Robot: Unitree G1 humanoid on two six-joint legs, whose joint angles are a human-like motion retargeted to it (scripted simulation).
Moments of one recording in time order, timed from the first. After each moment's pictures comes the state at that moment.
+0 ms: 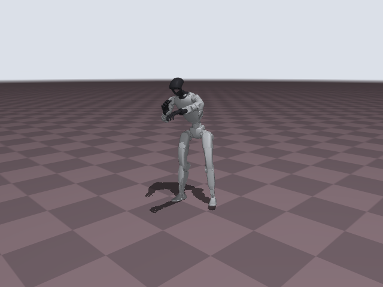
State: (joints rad) left arm -1.64 1.12 -1.05 0.59 0.27 0.04 0.09; right arm -0.83 -0.49 0.41 -0.54 -0.35 -0.04 -0.28; waist -0.18 0.06 0.46; left_leg -0.41 0.18 0.27 0.28 -0.21 -0.06; right_leg -0.28 -0.15 -0.20 -0.01 -0.03 0.18
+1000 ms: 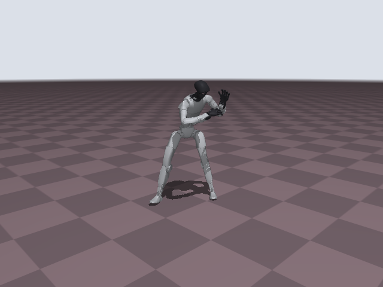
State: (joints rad) left arm -0.84 0.66 -0.03 -0.56 0.13 -0.25 0.68; right arm -1.34 -0.77 1.01 -0.37 -0.14 -0.14 -0.04; waist 0.38 0.10 0.52; left_leg -0.32 0.16 -0.35 -0.04 -0.17 -0.09; right_leg -0.34 -0.48 -0.62 0.14 -0.08 0.15
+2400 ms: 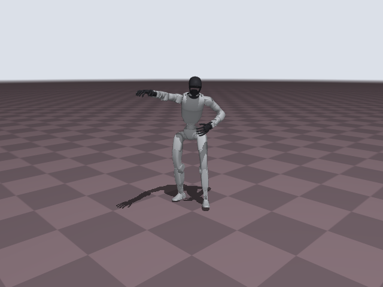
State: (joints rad) left arm -0.19 0.86 -0.54 -0.32 -0.24 -0.15 0.04; right arm -2.04 -1.23 1.40 1.24 -0.02 0.15 -0.03; waist 0.31 -0.13 0.38; left_leg -0.42 0.15 0.22 0.16 -0.14 -0.09; right_leg -0.22 -0.11 -0.32 0.20 -0.31 0.12
